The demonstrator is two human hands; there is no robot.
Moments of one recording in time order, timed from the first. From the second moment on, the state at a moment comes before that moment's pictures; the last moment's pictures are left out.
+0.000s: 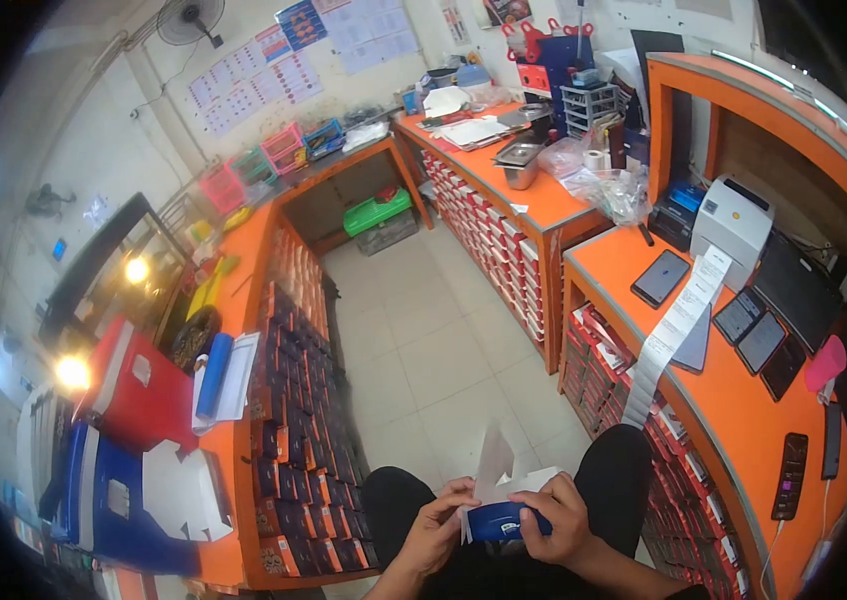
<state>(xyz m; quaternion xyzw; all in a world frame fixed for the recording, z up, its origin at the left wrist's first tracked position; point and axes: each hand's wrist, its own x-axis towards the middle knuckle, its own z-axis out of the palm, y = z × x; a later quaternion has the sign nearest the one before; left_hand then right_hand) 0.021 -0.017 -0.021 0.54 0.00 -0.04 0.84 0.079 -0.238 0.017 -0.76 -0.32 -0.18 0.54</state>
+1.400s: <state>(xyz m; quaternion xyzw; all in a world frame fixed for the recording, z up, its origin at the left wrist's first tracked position) 0.023 -0.026 -0.053 0.68 -0.09 0.11 0.72 0.087 -0.235 0.022 -0.69 -0.47 -0.15 0.53</state>
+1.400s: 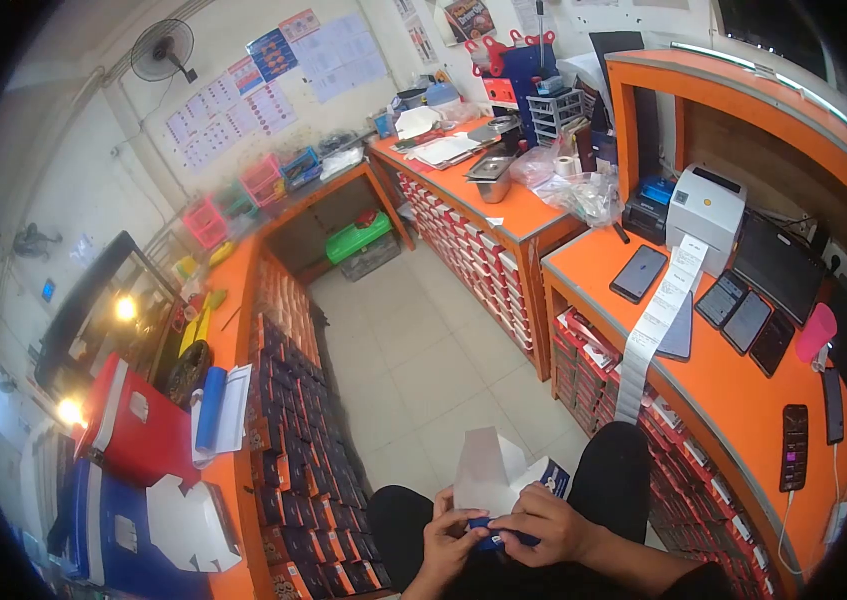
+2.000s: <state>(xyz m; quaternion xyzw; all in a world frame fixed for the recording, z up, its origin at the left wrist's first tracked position) 0.024 -0.031 -0.025 0.54 -0.09 -0.14 0.82 0.095 -0.232 0.013 -0.72 -0.41 -0.15 0.54</state>
